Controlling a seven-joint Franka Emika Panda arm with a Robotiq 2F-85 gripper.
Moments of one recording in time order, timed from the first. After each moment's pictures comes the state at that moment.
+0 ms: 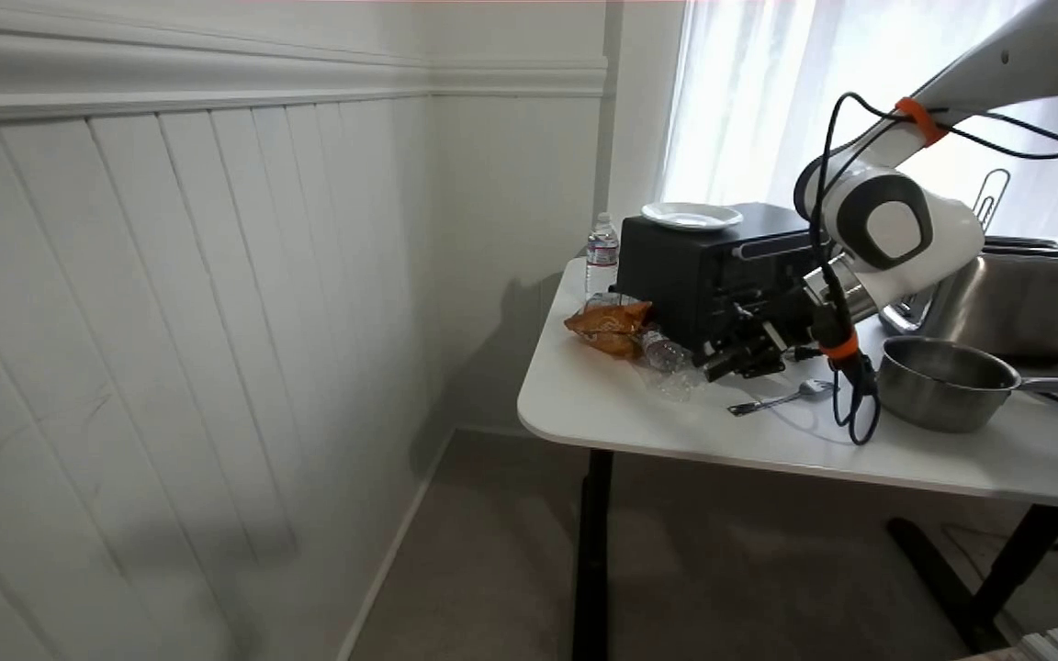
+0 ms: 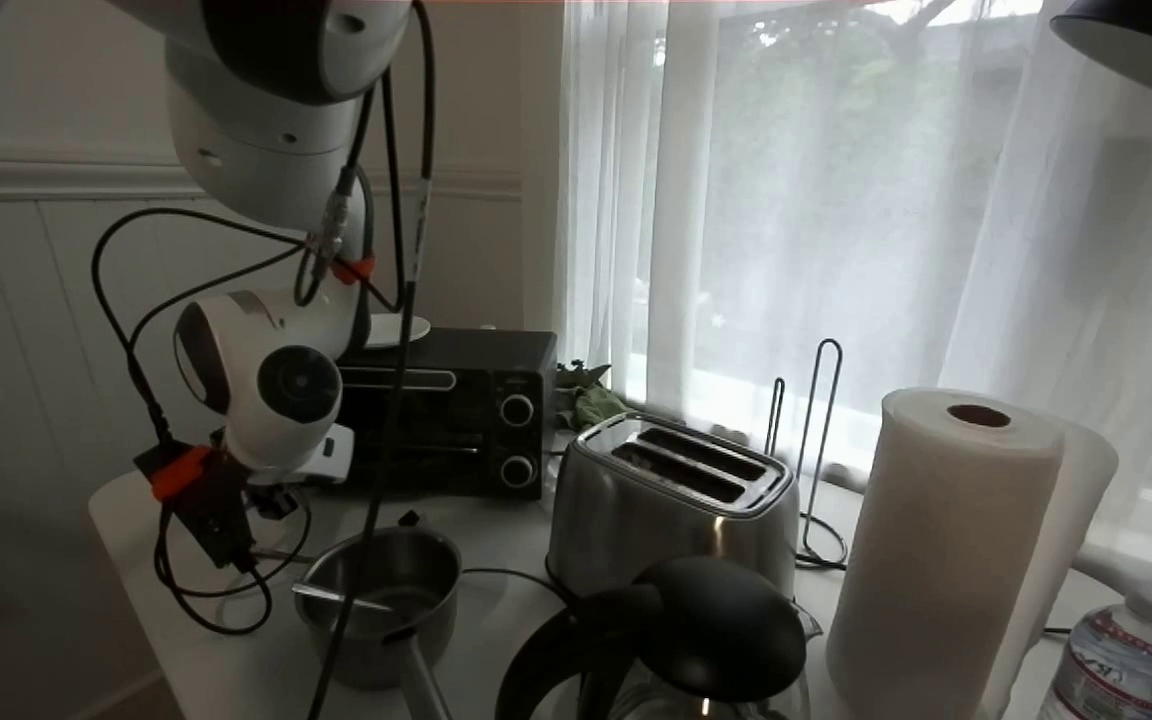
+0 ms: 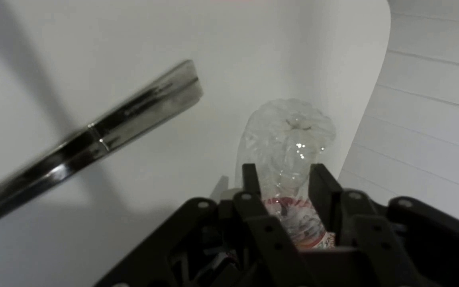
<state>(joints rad) -0.43 0.71 0.86 -2.22 2.04 2.95 -1.72</state>
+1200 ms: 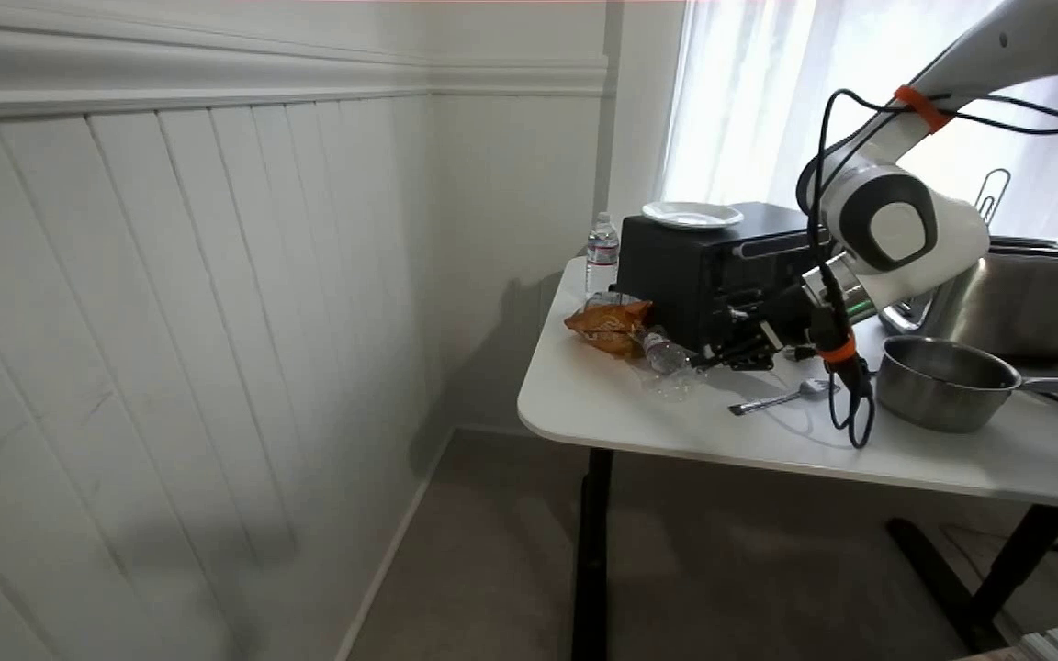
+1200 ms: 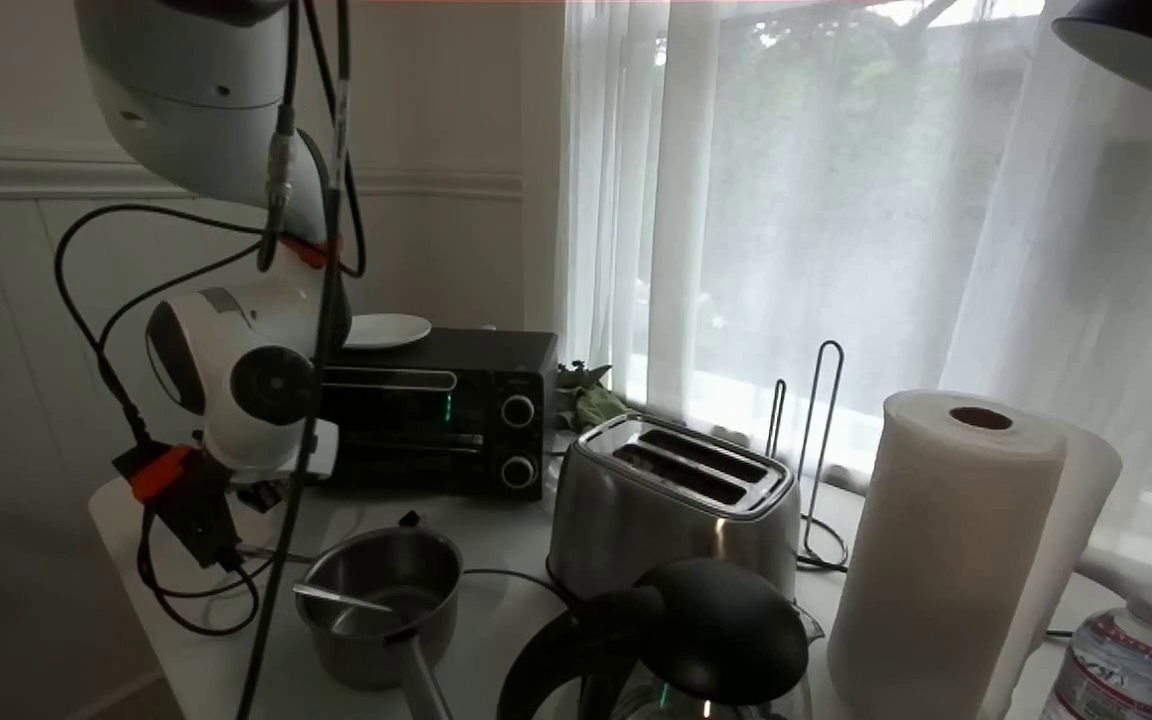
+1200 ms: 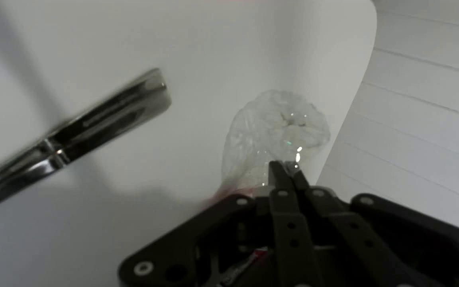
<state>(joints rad) -0.26 0.57 0.71 -2.26 2.13 2.82 -1.72</state>
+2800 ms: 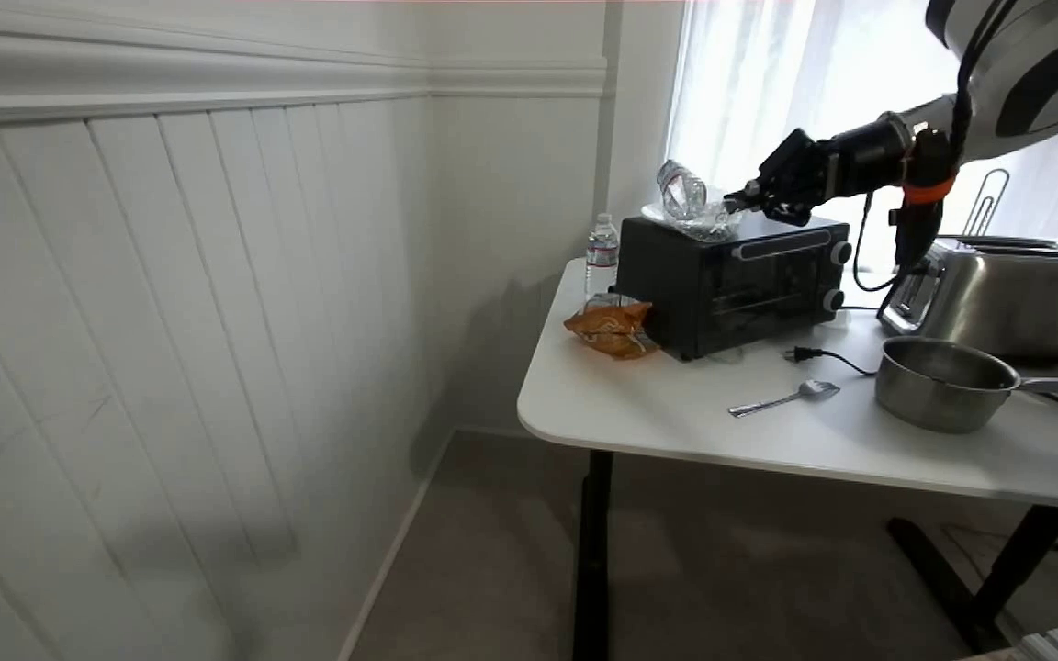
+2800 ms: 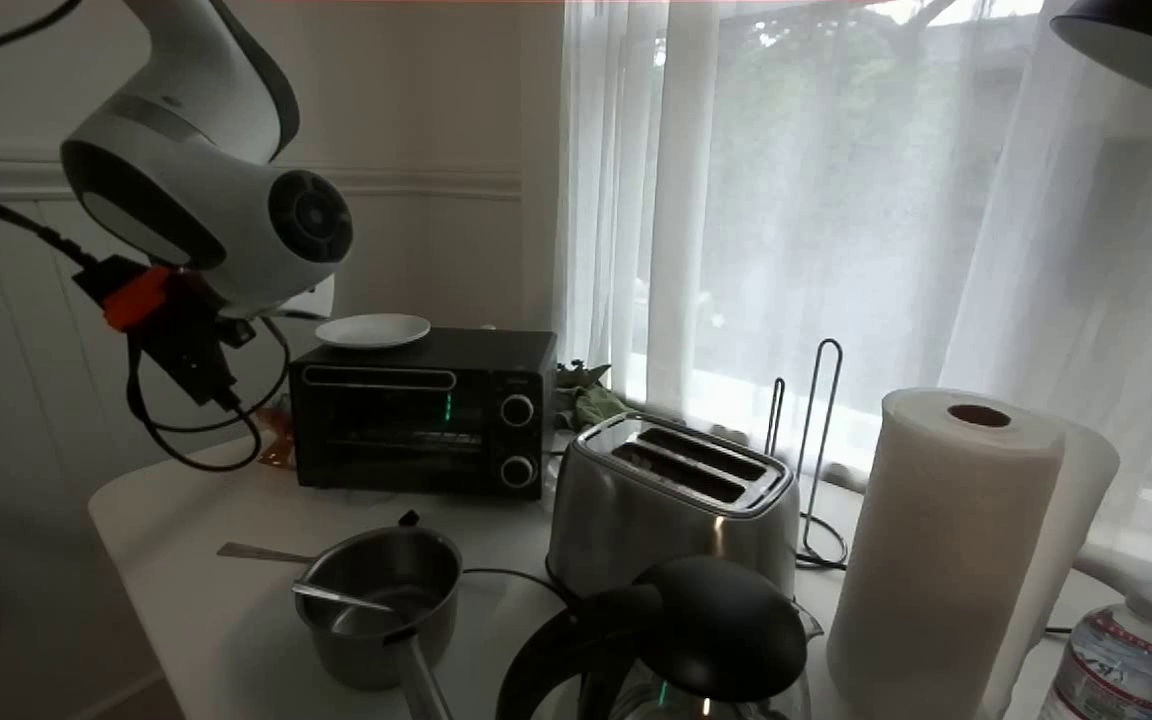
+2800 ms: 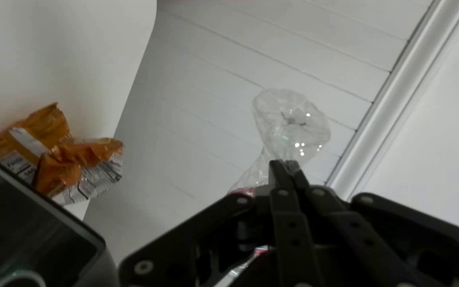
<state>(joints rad) -0.25 -0.14 0.56 -2.53 1.80 2.20 -1.18</state>
